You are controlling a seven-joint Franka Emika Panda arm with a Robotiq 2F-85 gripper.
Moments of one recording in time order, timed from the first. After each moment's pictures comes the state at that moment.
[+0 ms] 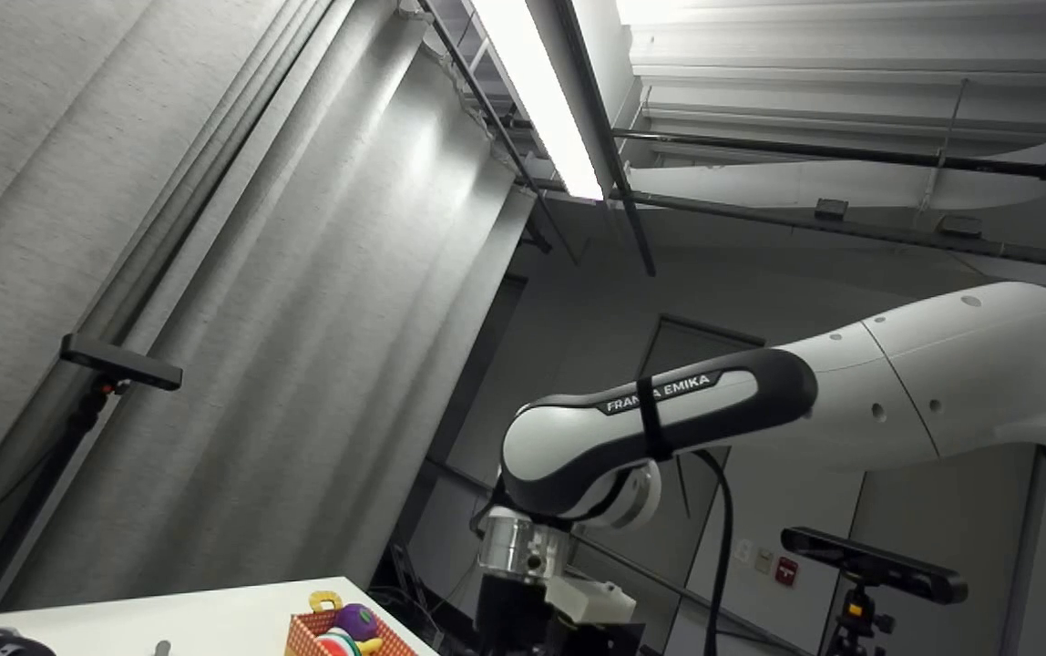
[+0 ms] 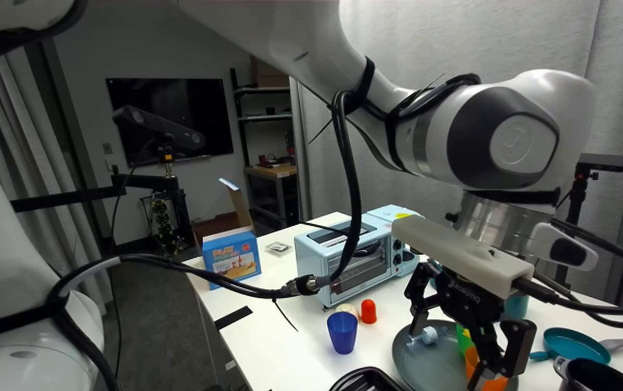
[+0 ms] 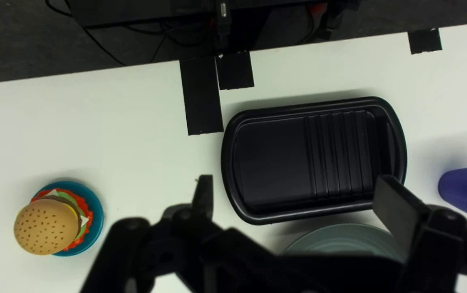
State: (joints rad) arm -0.13 -0.07 -0.16 -2.27 0.01 1.88 -0.17
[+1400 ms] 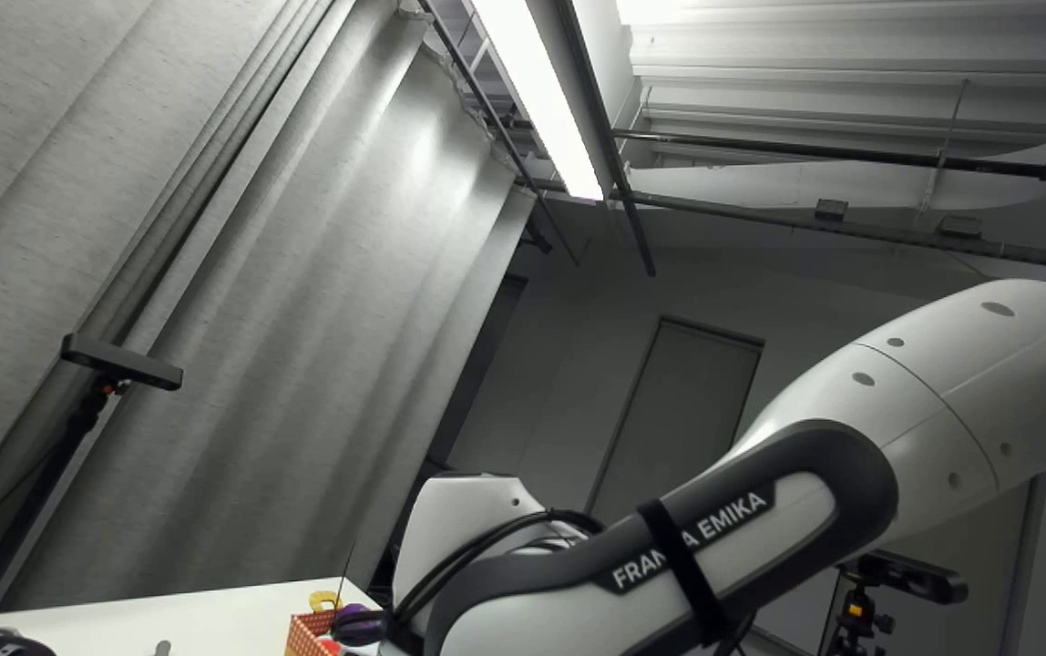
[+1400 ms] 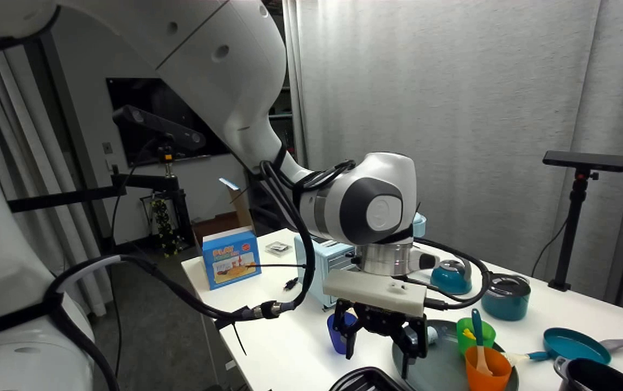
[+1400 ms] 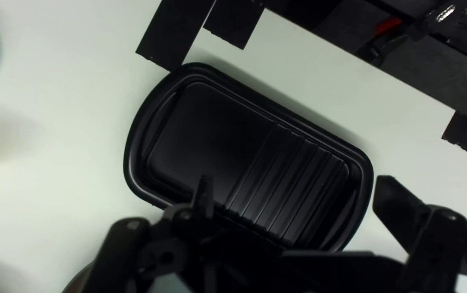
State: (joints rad) arm 0.01 -0.08 0.01 -2.55 -0.13 2.27 -0.37
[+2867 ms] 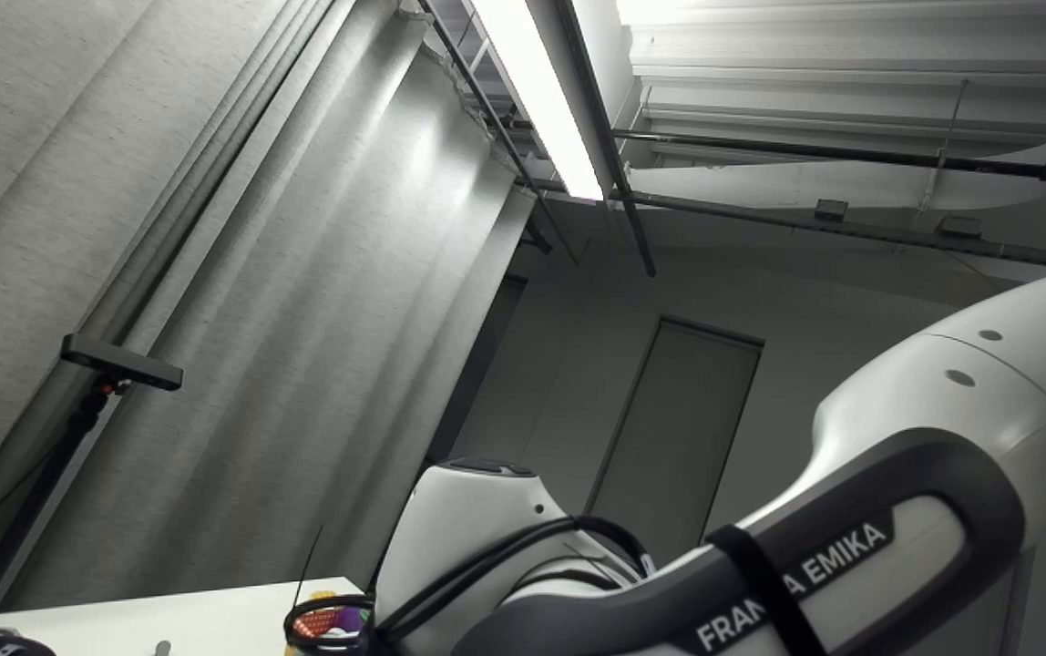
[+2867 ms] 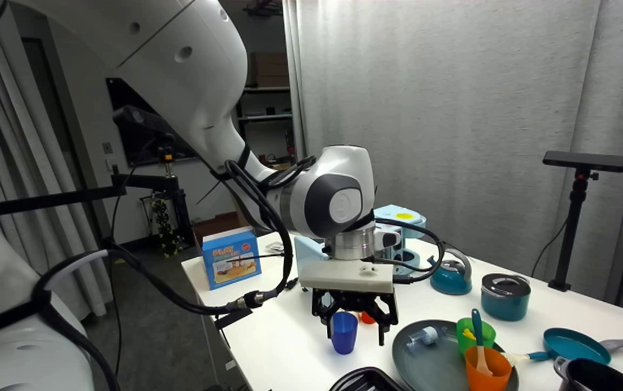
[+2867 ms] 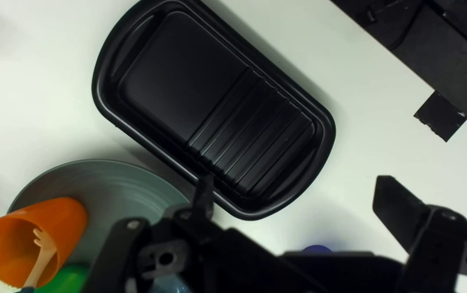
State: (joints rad) arm 0.10 -0.16 0.06 -2.62 -0.12 2.40 -0.41
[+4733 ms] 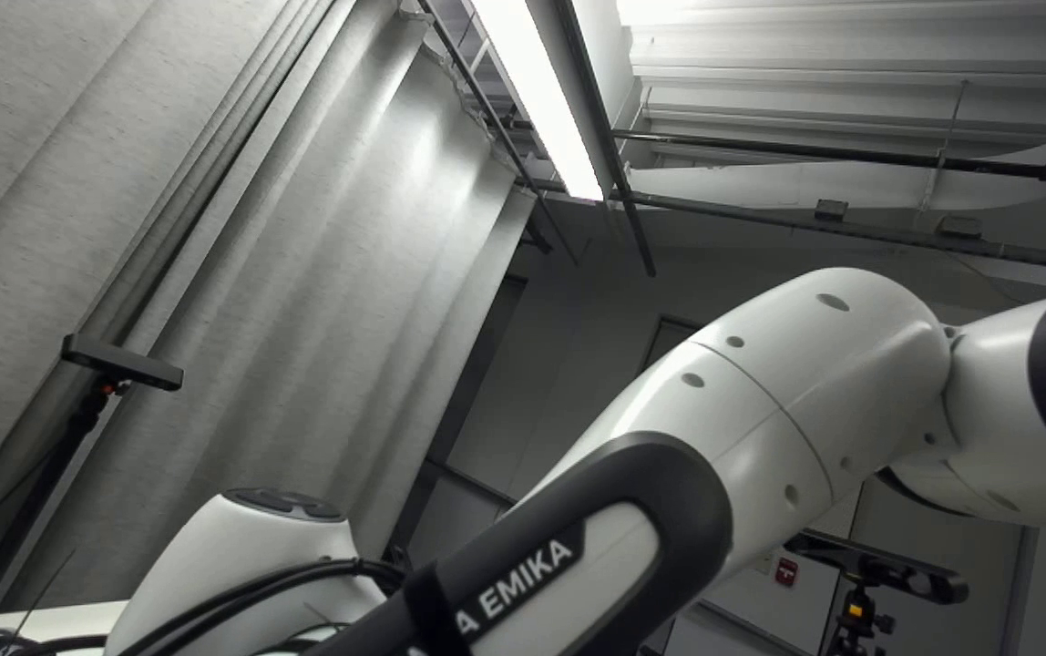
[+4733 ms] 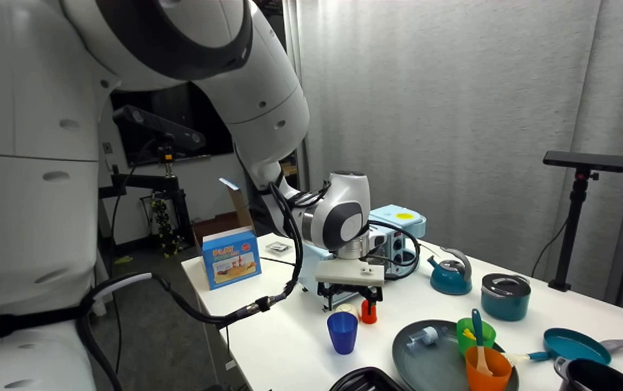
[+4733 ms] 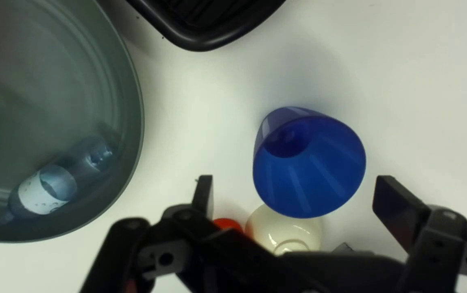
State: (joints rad) arm 0.14 0.25 0.18 -2.32 0.01 2.63 -0.44
